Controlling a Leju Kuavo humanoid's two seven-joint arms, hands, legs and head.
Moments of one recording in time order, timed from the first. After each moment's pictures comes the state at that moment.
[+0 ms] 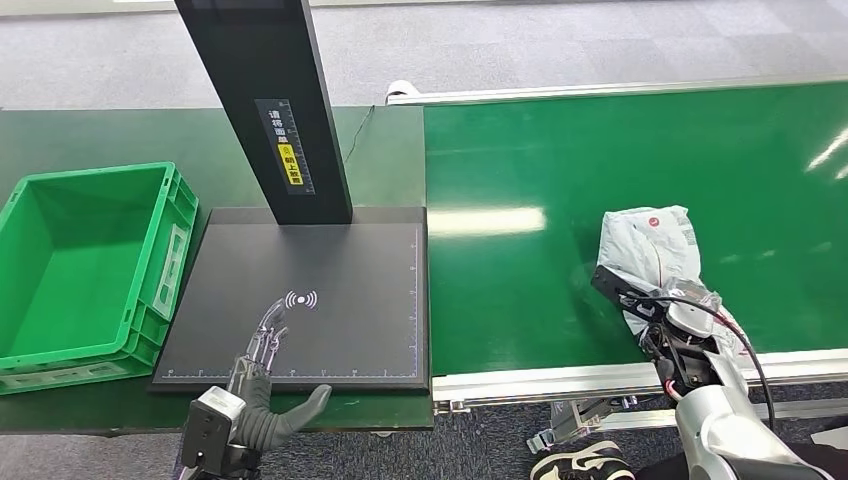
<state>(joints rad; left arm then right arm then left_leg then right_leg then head) 0.14 -0.20 -0.16 -1.42 -0.33 -0.08 -0.47 -0.61 -0.26 -0.09 -0.30 1.30 0.08 0.35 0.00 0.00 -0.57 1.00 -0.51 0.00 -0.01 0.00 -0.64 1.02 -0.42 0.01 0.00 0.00</state>
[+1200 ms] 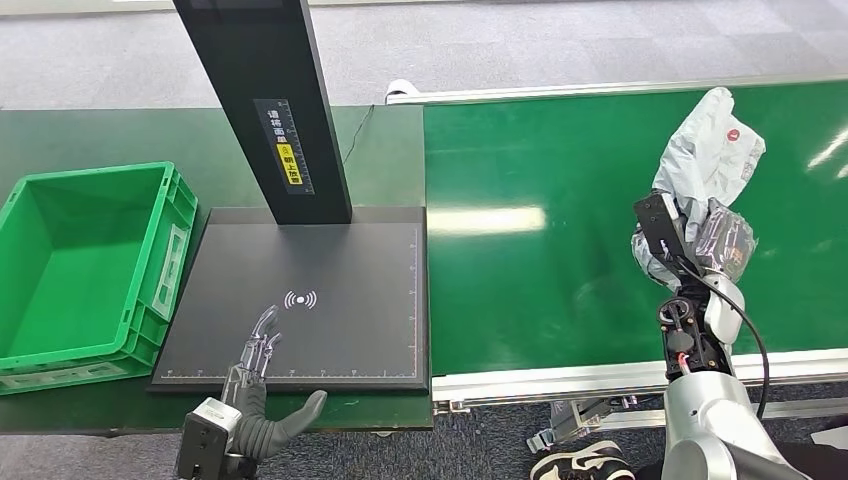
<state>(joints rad) 0.16 -0.21 -0.15 -1.42 -0.34 -0.06 -0.52 -0.66 -0.16 -0.42 -0.40 1.02 -0.51 -0.24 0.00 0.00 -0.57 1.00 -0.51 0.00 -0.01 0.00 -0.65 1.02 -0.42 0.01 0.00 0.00</state>
